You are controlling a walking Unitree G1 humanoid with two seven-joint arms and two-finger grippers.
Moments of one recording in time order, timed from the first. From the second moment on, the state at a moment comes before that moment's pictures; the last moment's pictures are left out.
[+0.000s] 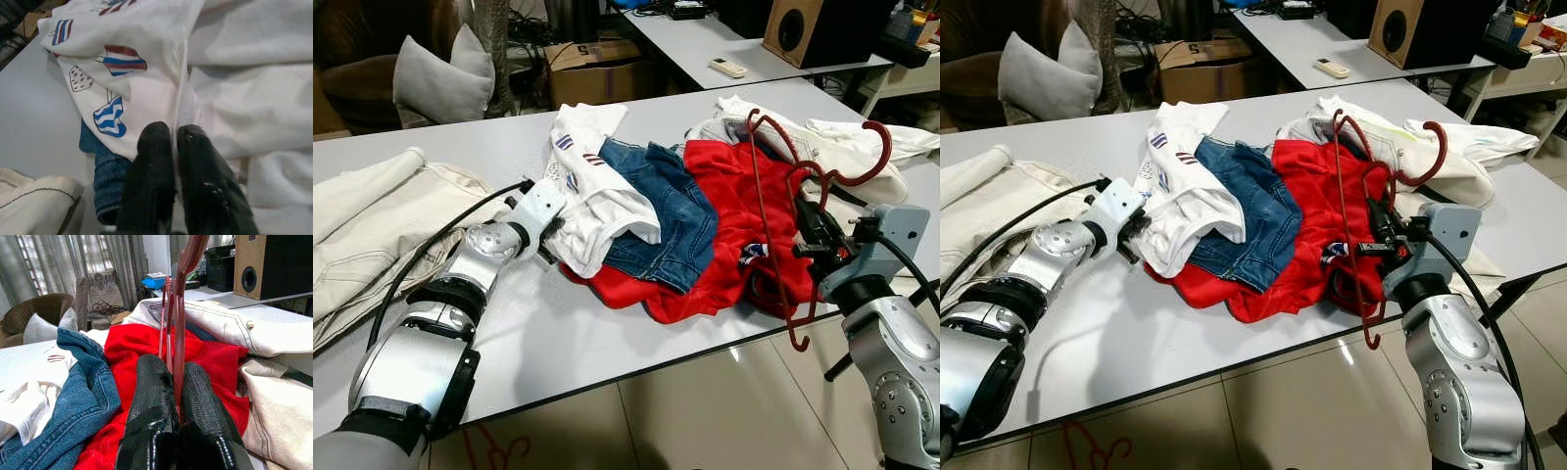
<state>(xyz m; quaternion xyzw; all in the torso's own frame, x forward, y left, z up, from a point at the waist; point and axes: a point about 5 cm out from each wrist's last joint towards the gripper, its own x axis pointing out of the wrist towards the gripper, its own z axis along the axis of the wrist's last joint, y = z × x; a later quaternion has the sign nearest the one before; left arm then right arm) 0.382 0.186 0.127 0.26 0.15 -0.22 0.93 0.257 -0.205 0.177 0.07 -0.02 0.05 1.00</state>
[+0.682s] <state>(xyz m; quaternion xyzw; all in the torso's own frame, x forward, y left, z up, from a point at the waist) 0.394 0.201 0.244 0.29 -0.02 -0.29 0.91 0.228 -0.179 0.187 0.10 0.08 0.40 0.91</state>
